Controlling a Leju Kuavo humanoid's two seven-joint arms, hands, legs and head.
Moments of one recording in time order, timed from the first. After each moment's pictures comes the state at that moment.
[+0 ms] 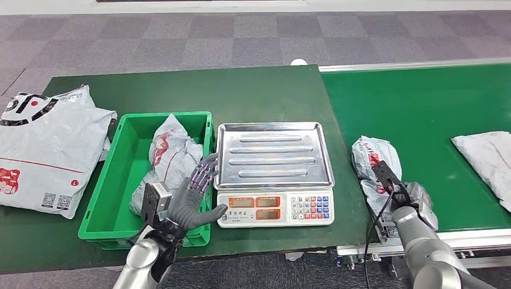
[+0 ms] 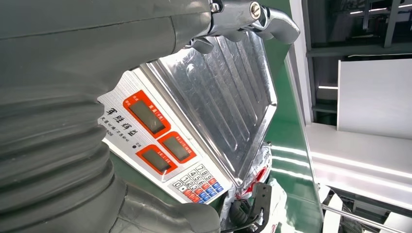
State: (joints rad) left arm -0.18 -0.17 -0.27 -1.23 0.03 -0.38 -0.39; right arm -0.60 -0.17 -0.45 -0.40 1.17 -0.20 0.14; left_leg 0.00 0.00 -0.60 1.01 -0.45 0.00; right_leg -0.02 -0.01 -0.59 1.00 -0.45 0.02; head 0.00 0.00
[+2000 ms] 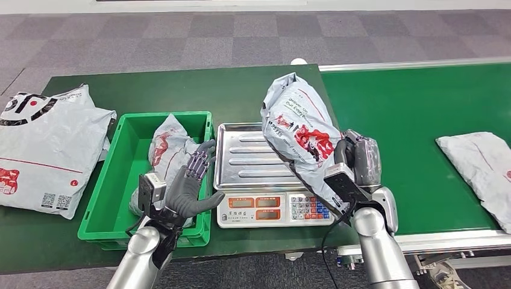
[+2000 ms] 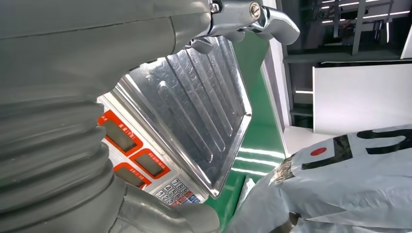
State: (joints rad) left arm -0.26 -0.17 -0.27 -1.15 0.05 -0.37 -0.48; right arm -0.24 0.05 0.04 -1.40 0.67 -0.30 -0.48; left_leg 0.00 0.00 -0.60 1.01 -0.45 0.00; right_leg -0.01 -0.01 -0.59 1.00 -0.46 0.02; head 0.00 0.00
